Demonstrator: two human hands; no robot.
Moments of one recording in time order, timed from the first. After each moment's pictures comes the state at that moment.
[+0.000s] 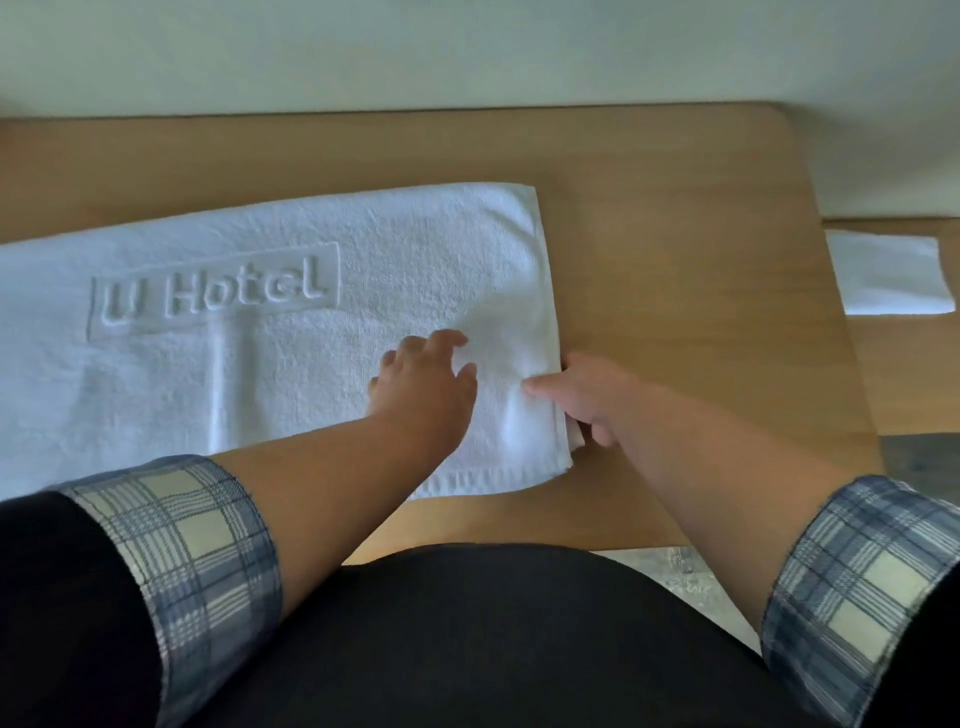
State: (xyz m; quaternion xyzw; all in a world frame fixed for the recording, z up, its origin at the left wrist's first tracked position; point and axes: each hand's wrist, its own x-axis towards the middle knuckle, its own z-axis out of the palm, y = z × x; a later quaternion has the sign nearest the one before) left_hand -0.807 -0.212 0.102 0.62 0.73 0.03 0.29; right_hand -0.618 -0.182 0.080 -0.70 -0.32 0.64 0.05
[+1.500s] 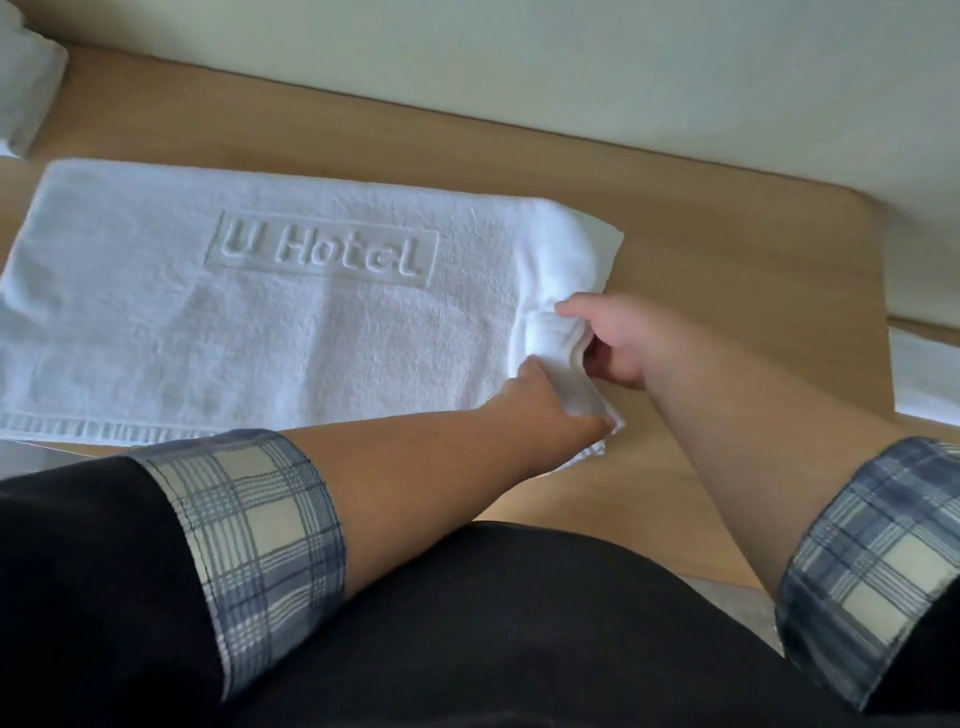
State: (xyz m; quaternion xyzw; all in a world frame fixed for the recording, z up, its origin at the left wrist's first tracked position) left_hand -0.779 -0.242 0.156 0.46 0.68 0.08 0.56; right_hand -0.674 -0.126 0.118 -0.67 -0.30 0.67 0.14
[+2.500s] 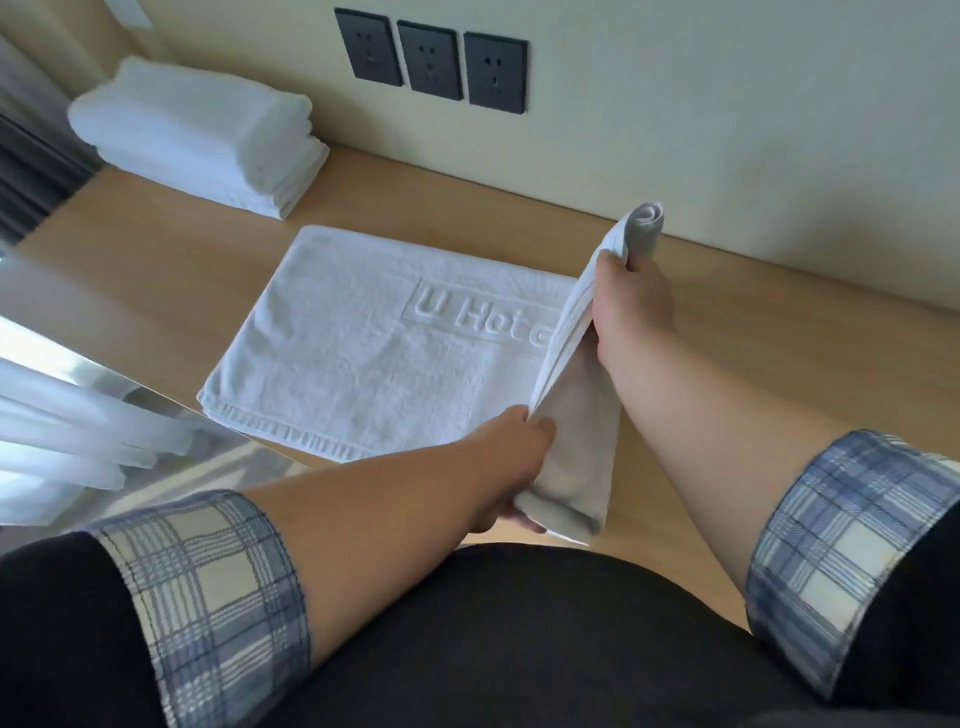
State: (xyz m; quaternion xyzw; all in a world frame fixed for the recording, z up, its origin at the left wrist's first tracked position) left_hand -0.929 -0.289 0.200 0.17 0.71 0.23 0.64; right_hand -0.864 -0.115 0.186 -0.63 -0.47 0.50 0.36
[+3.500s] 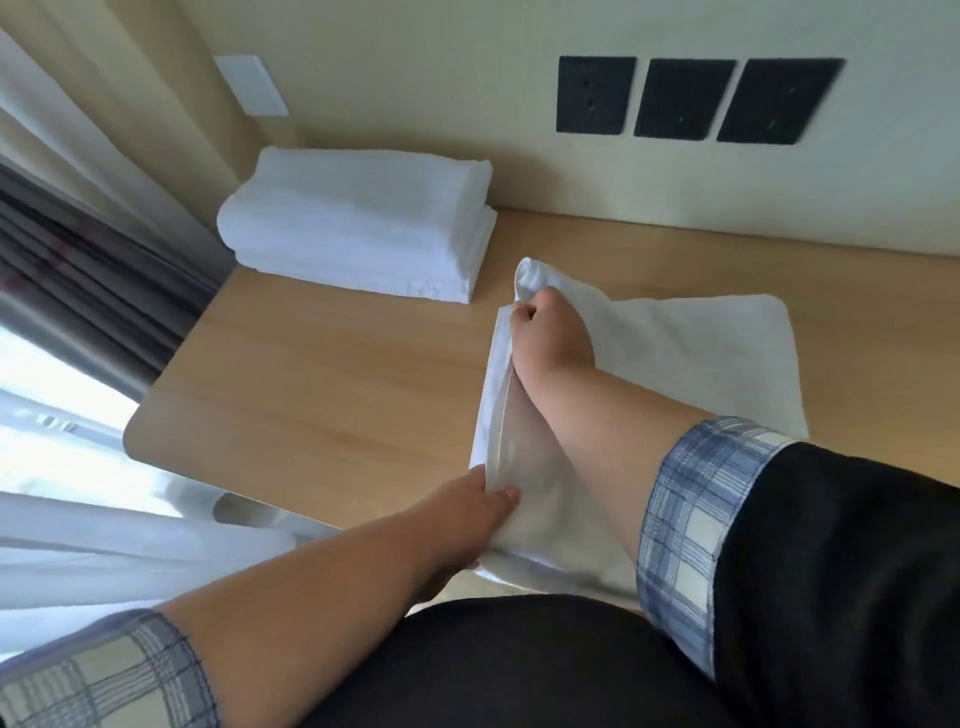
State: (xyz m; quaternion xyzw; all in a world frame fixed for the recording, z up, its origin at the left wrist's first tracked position) left_hand -1.356 -0.357 0.150 0.26 0.71 0.20 0.62; right_hand -1.296 -0.160 0.116 -0.63 -0.65 0.36 0.24
